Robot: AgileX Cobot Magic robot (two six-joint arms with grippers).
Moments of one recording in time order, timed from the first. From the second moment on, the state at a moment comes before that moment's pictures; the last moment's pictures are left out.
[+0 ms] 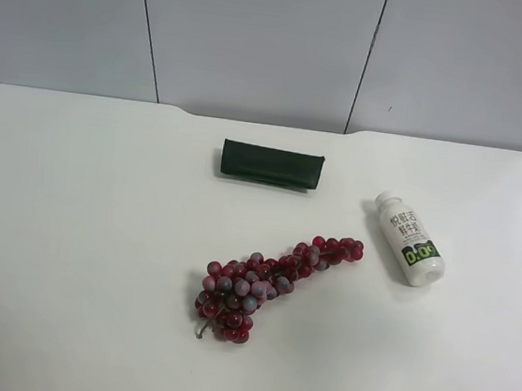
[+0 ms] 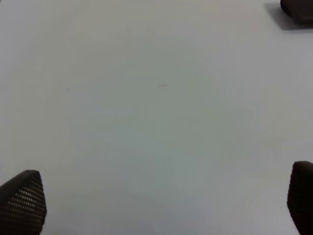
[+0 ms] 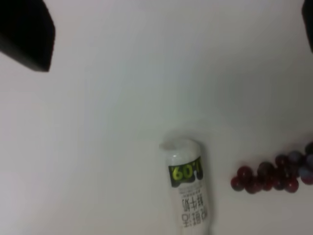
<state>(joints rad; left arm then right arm) -0.04 0.00 -0.51 0.00 1.06 0.04 0.01 0.49 -0.73 0.12 1.15 -0.16</state>
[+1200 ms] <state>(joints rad) -0.04 0.00 -0.51 0.00 1.06 0.04 0.01 0.00 -0.50 0.11 1.08 -0.12</state>
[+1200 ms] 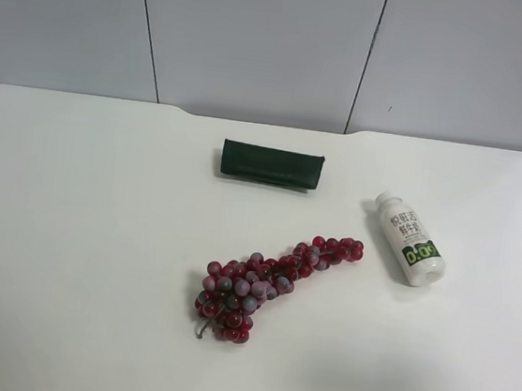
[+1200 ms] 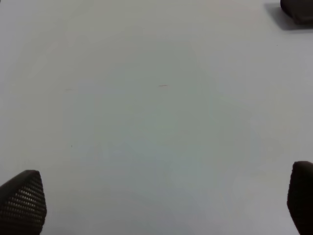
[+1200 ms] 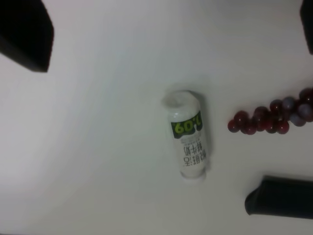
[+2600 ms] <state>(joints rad) 0.08 0.00 -0.51 0.00 1.06 0.04 0.00 0.00 -0.50 0.11 1.07 -0.12</state>
